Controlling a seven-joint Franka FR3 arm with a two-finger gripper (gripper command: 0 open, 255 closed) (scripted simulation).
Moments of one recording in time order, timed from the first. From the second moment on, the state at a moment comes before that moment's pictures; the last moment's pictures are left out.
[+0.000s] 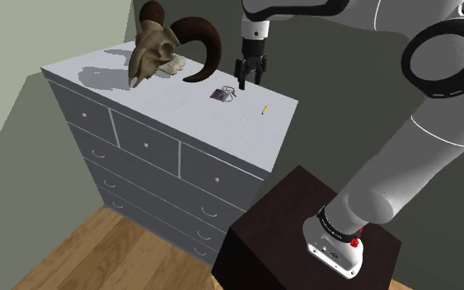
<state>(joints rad) 0.01 0.04 -0.05 -1.77 0.00 1.59 -0.06</state>
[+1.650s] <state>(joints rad) -0.03 0.62 -0.06 -1.22 0.05 1.41 -0.07</state>
